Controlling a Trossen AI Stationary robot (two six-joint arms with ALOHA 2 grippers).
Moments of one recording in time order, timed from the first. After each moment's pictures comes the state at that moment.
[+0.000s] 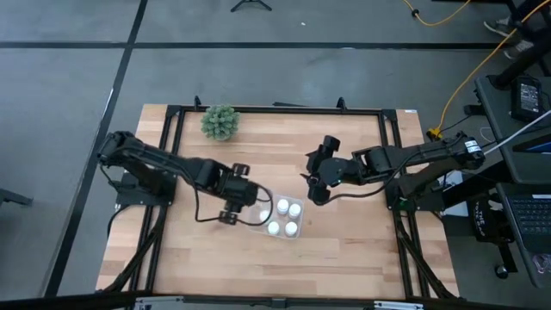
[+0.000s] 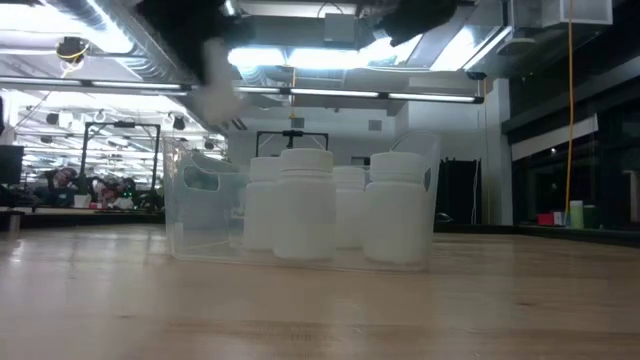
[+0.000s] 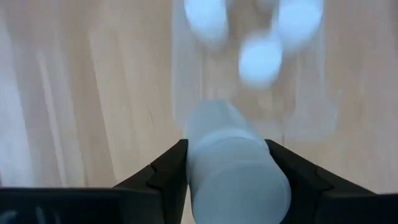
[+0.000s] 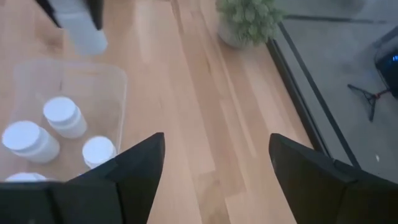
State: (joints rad) left arm -0.25 1.55 1.33 -1.01 -0.19 -0.03; right arm 0.21 1.42 1.33 -0.74 0.52 0.15
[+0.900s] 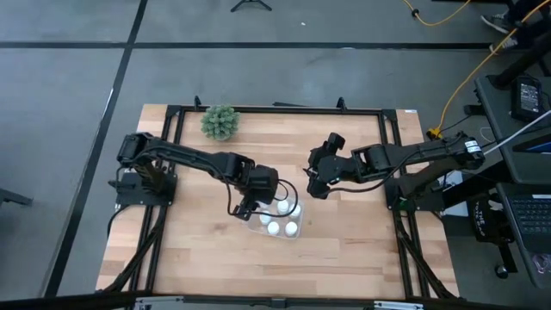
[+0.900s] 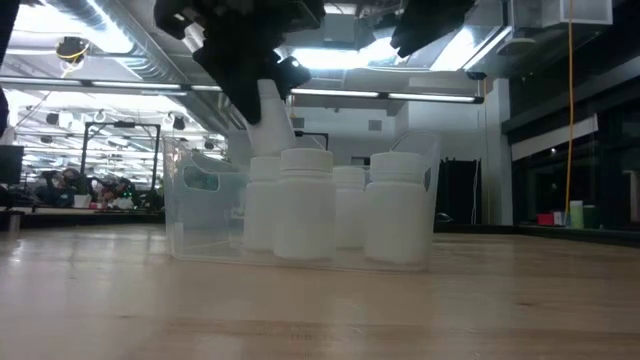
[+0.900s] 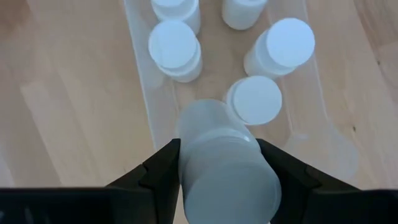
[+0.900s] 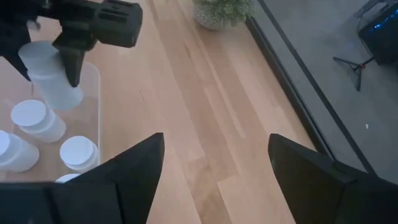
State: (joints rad) left arm -0.10 1.72 1.39 -0.86 0.06 0.27; right arm 0.18 1.42 1.33 -0.80 0.57 0.26
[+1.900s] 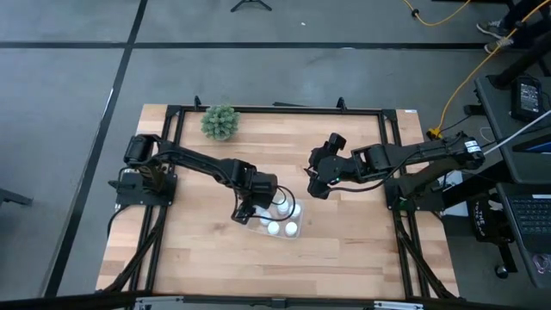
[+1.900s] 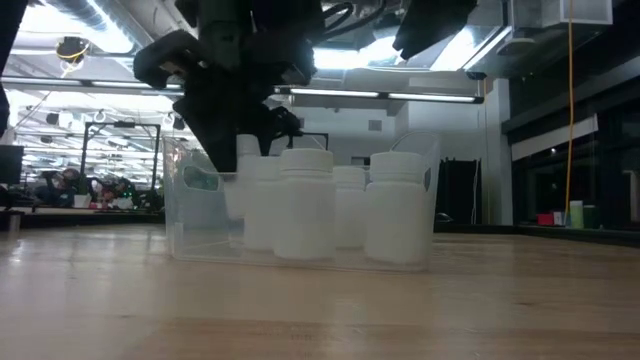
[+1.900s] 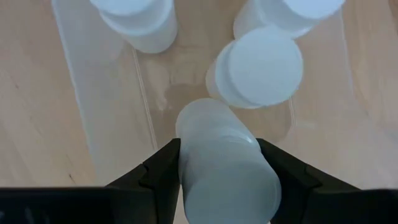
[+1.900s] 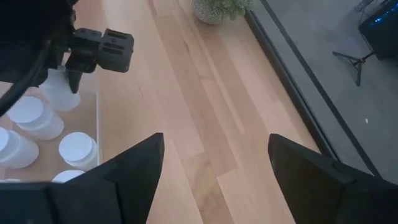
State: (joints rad) left arm -0.09 1.78 1.25 -0.75 0.14 0.26; right arm 0.18 1.42 1.33 -0.82 0.57 0.28
